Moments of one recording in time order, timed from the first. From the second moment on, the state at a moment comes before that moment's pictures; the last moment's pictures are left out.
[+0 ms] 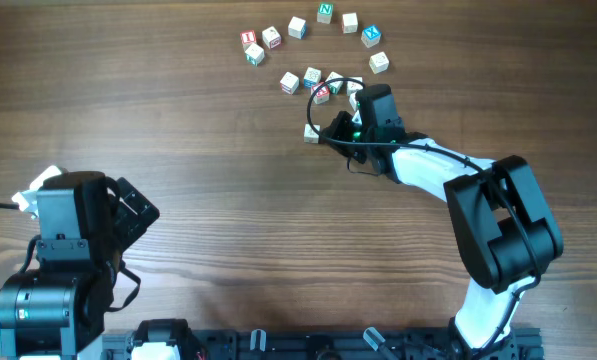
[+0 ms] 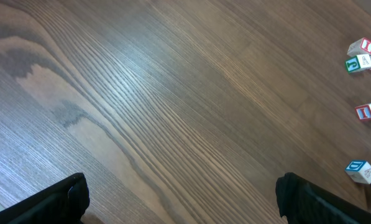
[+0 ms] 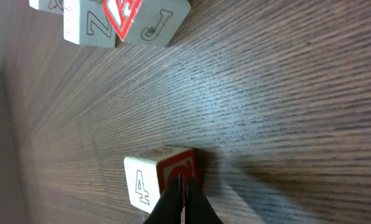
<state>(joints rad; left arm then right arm) 0.01 0.86 1.21 -1.34 -0.32 -0.68 0.38 1.97 1.04 0.10 -0.33 0.91</state>
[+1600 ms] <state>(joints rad) 0.01 0.86 1.21 -1.33 -0.32 -0.68 0.38 1.98 1.04 0.16 -0.30 0.91</state>
